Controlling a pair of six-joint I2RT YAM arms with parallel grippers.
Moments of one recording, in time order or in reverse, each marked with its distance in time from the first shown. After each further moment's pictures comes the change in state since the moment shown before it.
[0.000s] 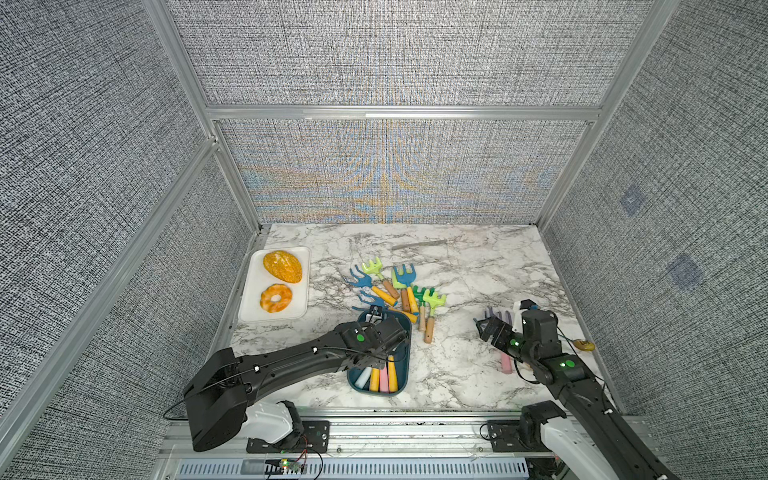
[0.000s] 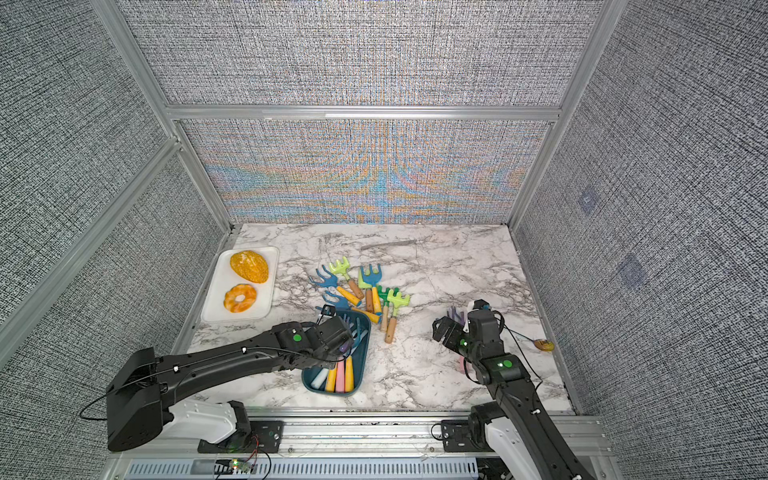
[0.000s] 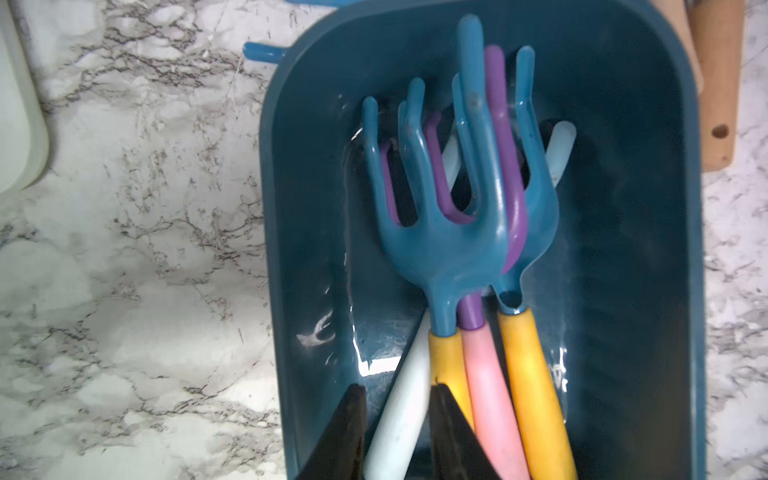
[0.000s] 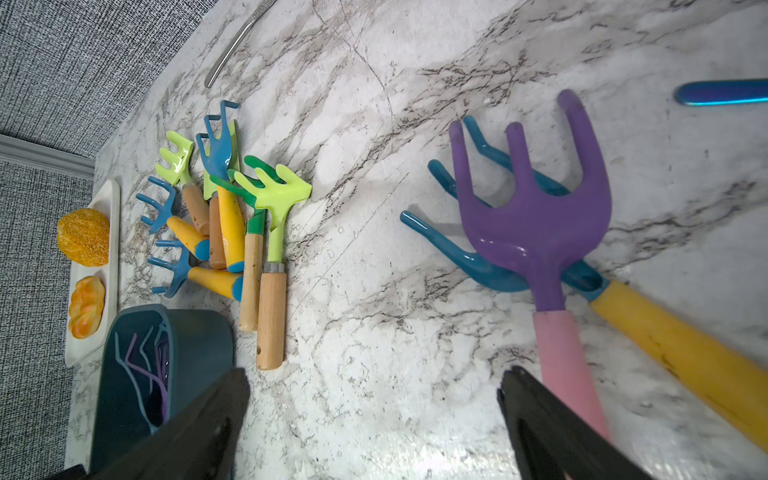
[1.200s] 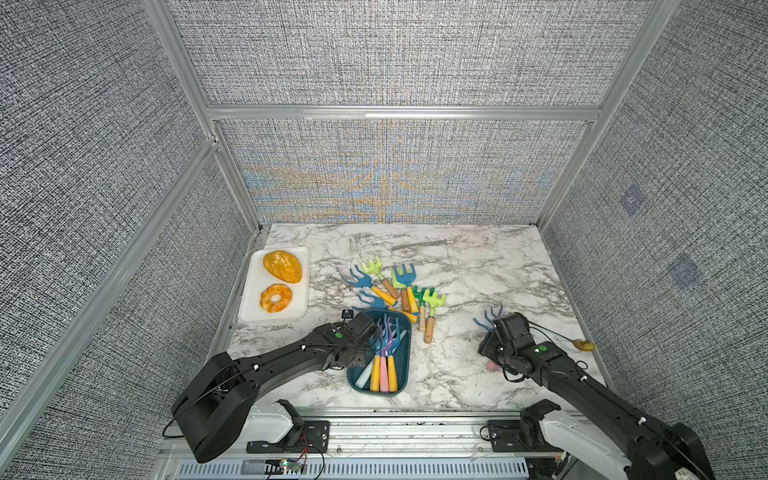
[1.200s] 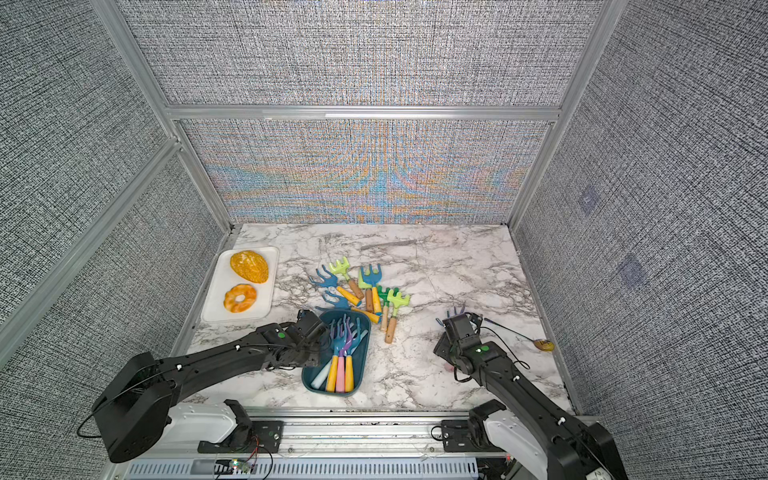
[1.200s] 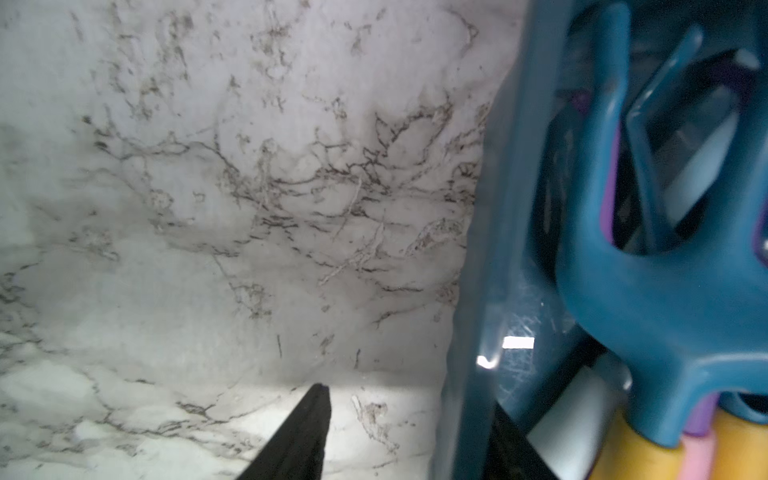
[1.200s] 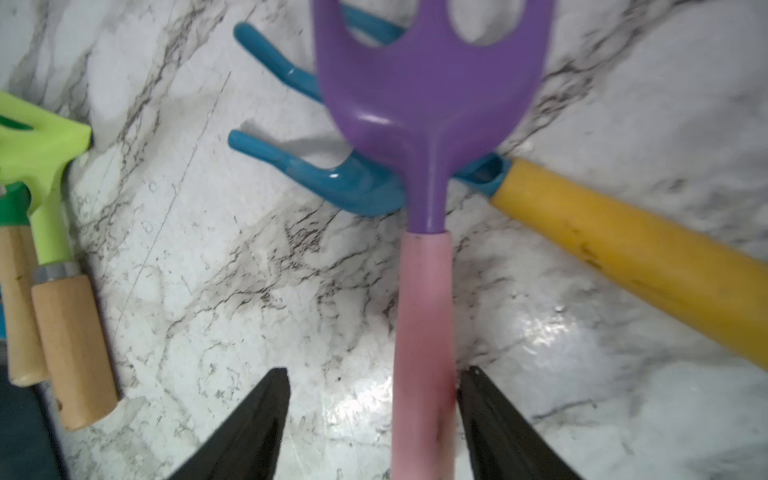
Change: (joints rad) left arm 0.254 -0.041 -0.232 0.182 0.120 0.019; right arm 0.201 0.291 -0.003 -0.070 0.260 0.194
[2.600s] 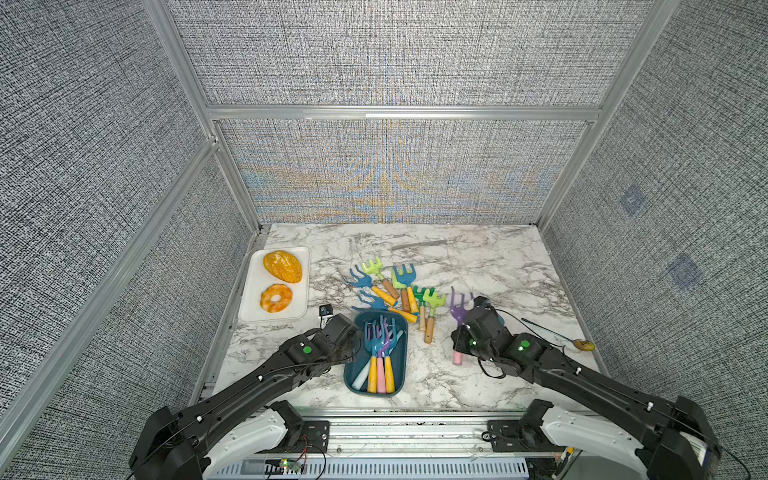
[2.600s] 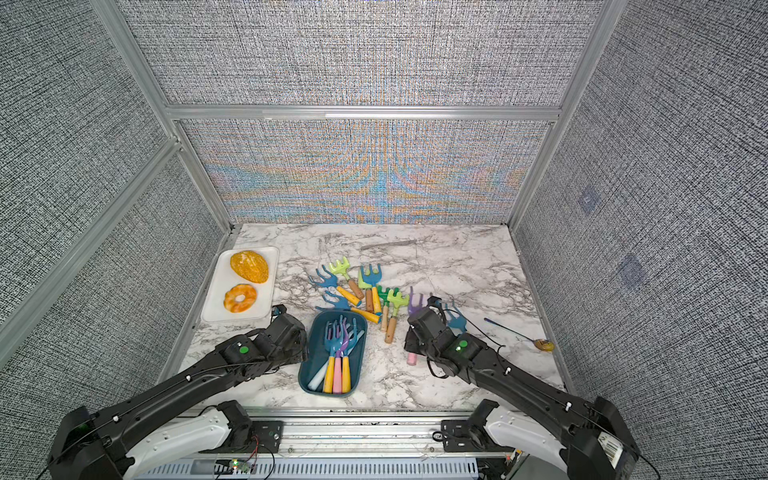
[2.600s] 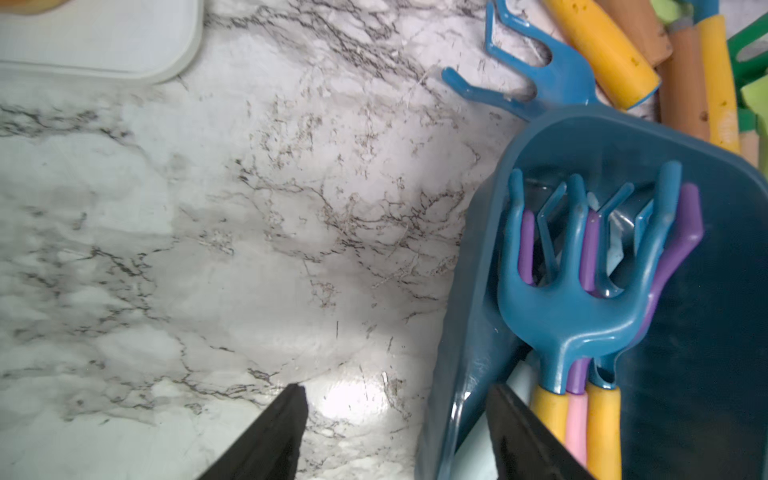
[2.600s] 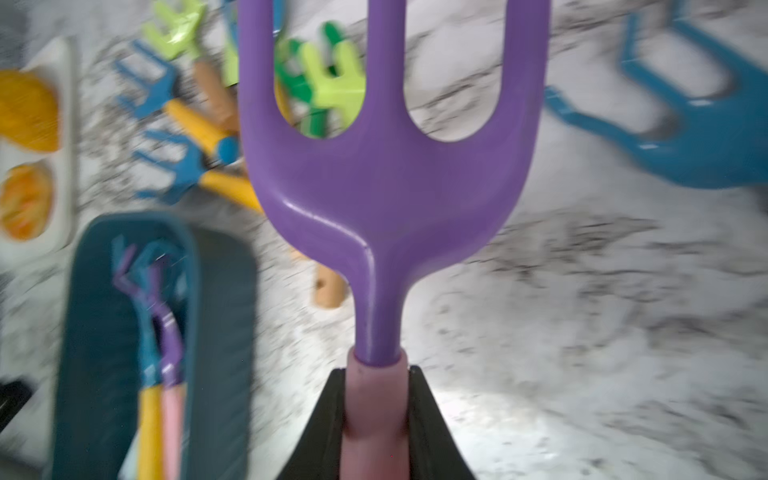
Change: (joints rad) left arm 0.033 -0.350 -0.042 -0.089 -0.090 -0.064; right arm 0.418 0.039 0.203 0.097 -0.018 0.018
